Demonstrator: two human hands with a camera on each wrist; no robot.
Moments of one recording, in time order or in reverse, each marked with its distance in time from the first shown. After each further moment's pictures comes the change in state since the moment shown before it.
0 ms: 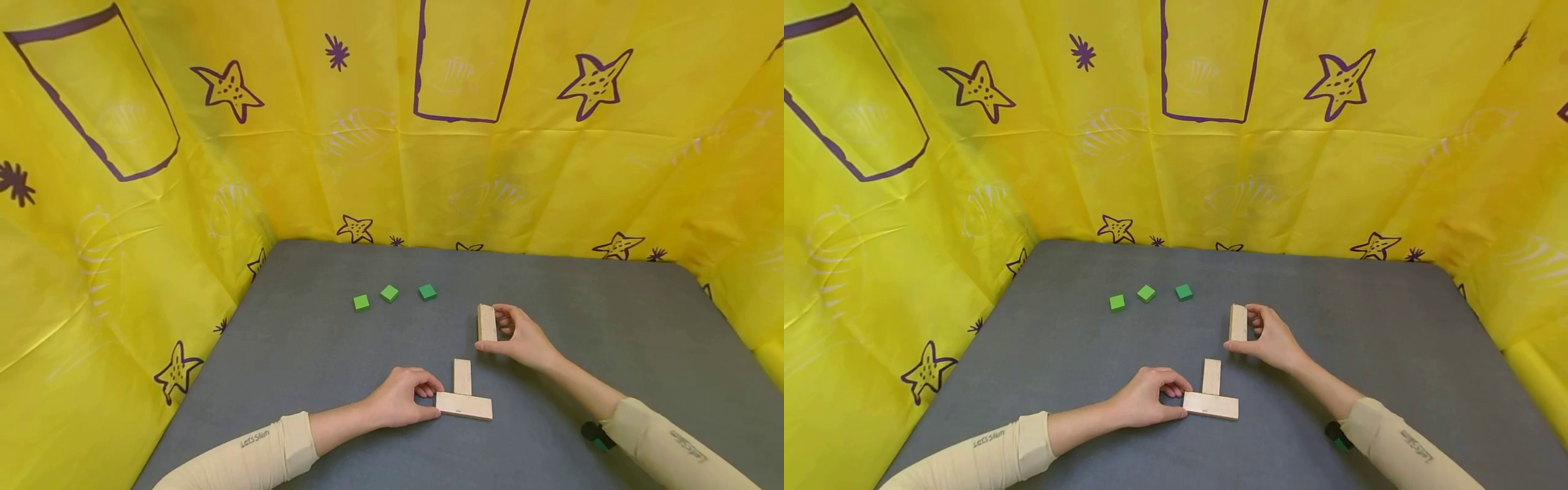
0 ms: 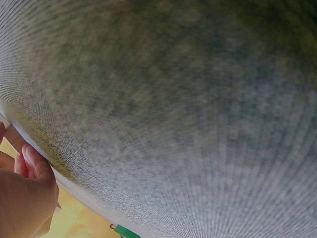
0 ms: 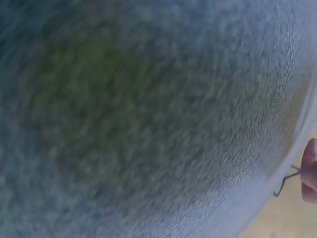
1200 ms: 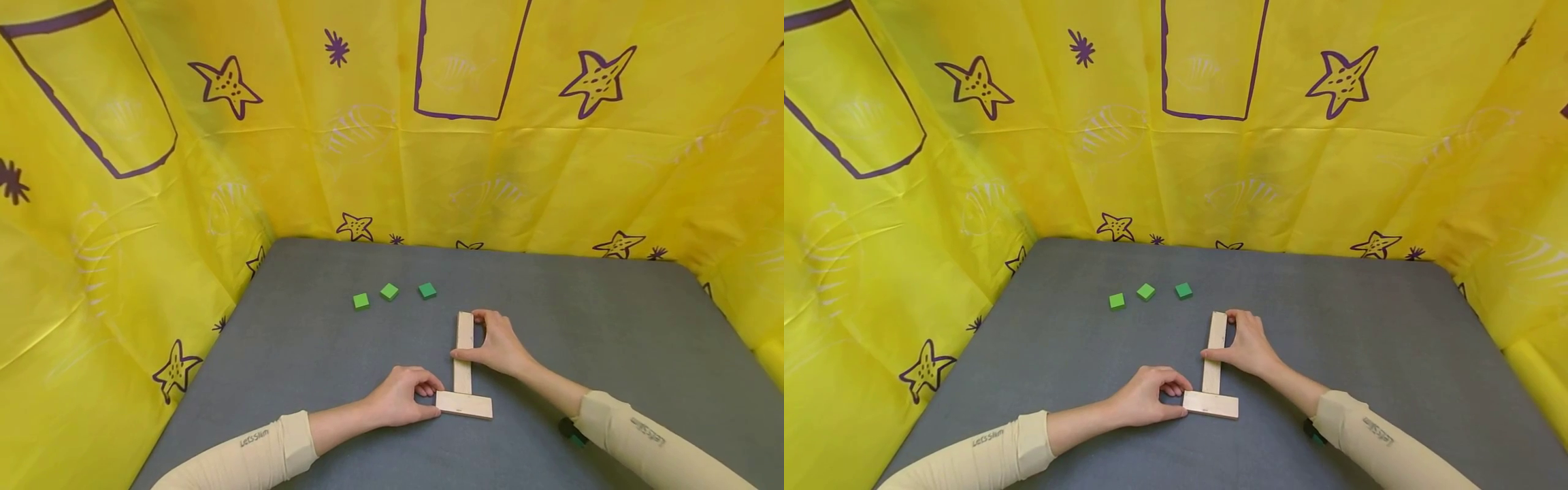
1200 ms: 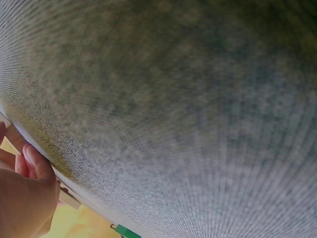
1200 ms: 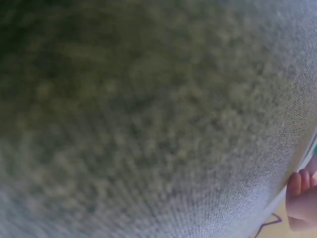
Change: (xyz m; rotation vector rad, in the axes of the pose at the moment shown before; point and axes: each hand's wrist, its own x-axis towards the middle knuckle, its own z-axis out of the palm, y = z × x) left_hand 0.001 -0.001 -0.001 0.000 -0.014 -0.015; right_hand 0.006 -0.018 0.041 -0.173 0.050 -0.078
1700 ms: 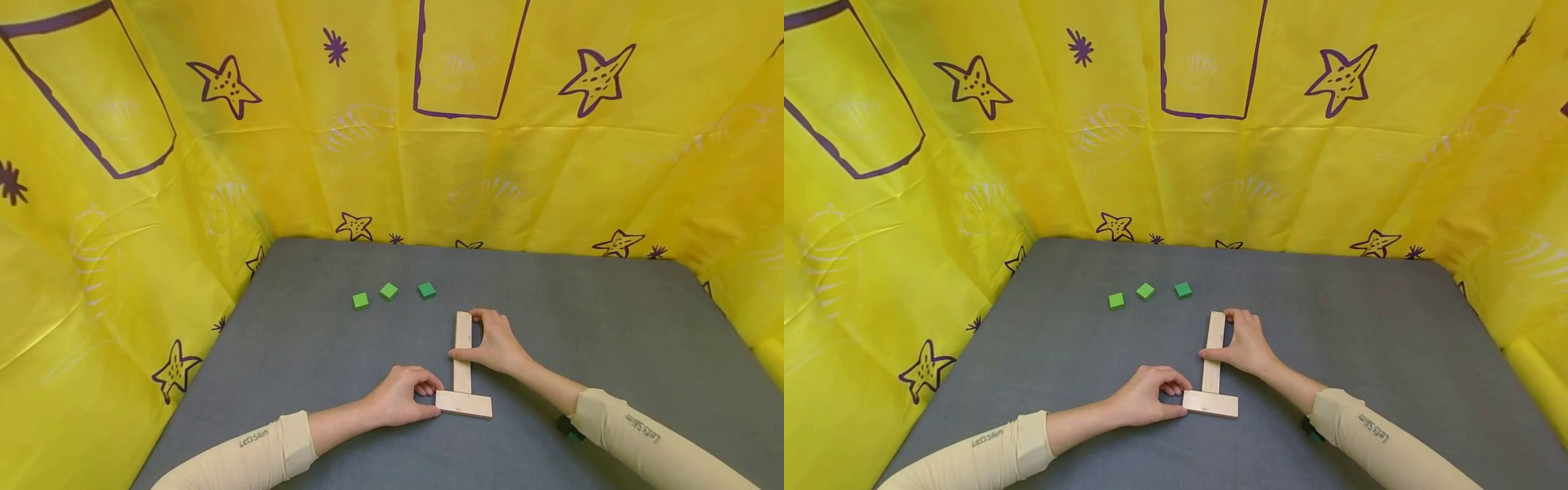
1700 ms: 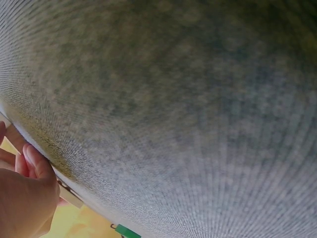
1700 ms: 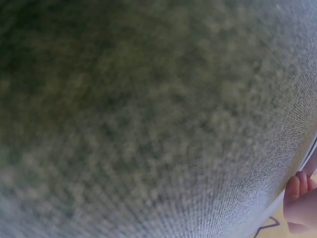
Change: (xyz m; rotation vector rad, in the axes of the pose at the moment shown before) left_hand -0.001 0.001 -0.001 -0.004 -0.014 -0.018; right_hand 0.001 -0.001 0.003 -0.035 0.001 -0.035
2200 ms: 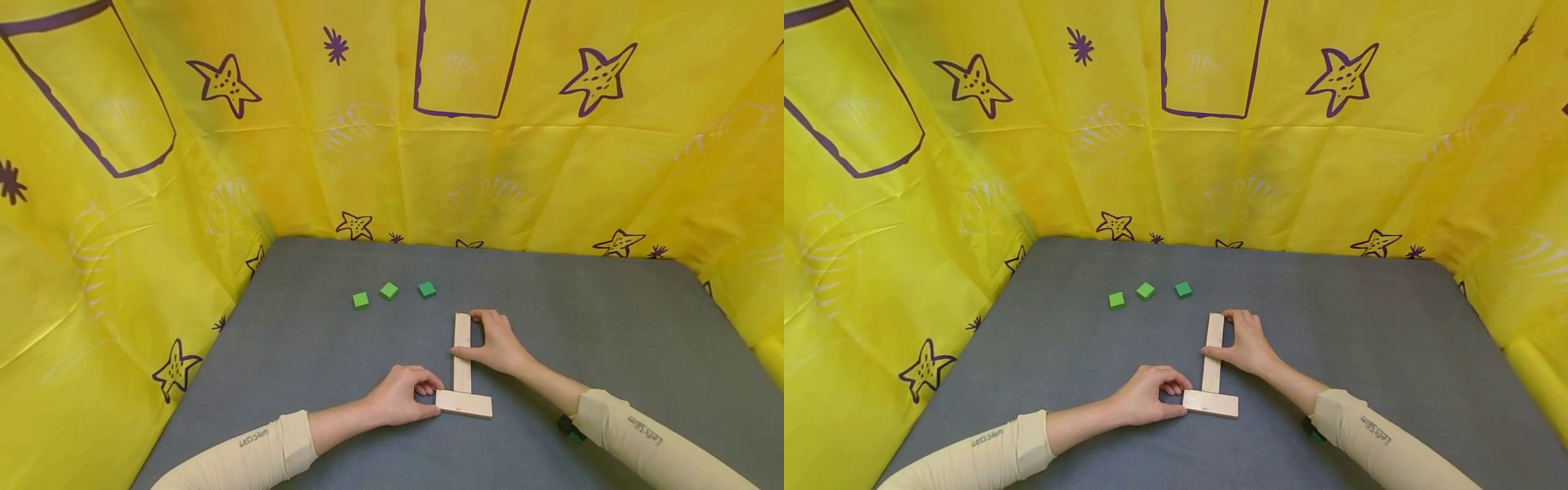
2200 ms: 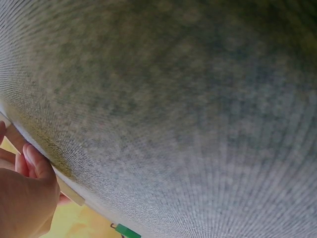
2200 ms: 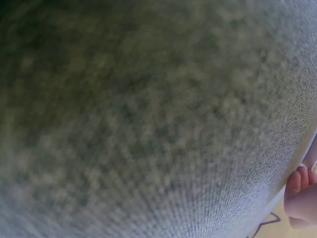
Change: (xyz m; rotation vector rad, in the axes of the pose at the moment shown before) left_hand 0.000 0.000 -0.001 -0.008 -0.005 0.012; right_hand -0.002 0.003 -0.002 0.008 -0.015 -0.026
